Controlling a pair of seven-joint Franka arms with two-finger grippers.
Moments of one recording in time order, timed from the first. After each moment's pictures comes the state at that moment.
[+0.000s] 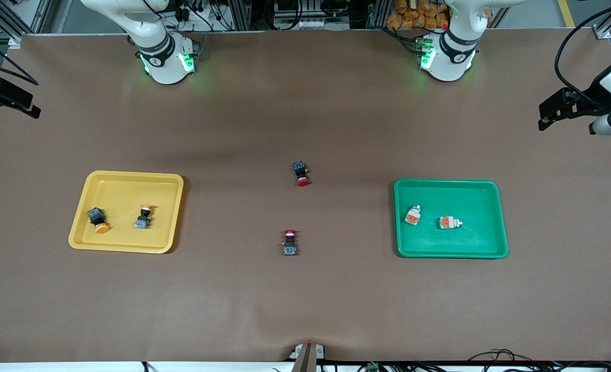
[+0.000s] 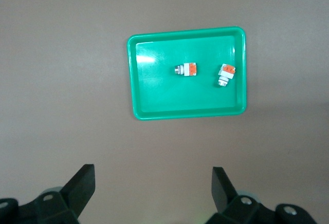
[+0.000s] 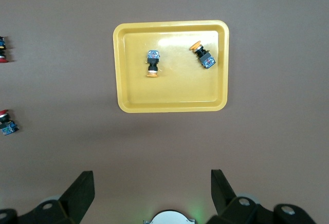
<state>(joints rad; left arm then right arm) 0.01 -0.04 -0.08 -1.57 0.03 1.55 0.04 -0.03 -0.07 -0.06 -1.55 0.03 1.41 -0.01</state>
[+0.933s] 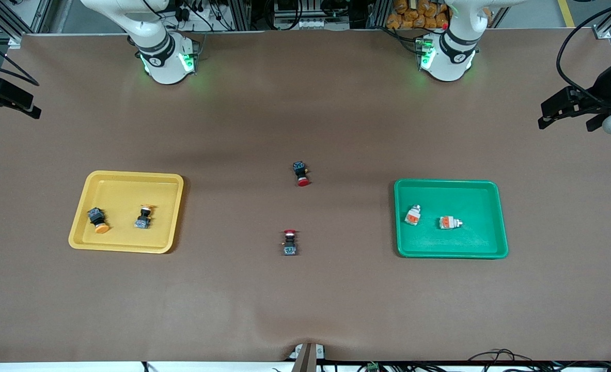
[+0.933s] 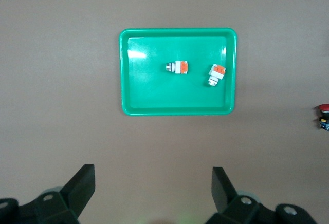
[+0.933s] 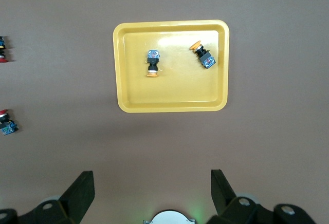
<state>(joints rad) 0.02 -0.04 -0.07 -1.57 -0.03 1.53 0.00 -0.03 -0.07 -0.06 -1.55 0.03 1.41 -0.01</state>
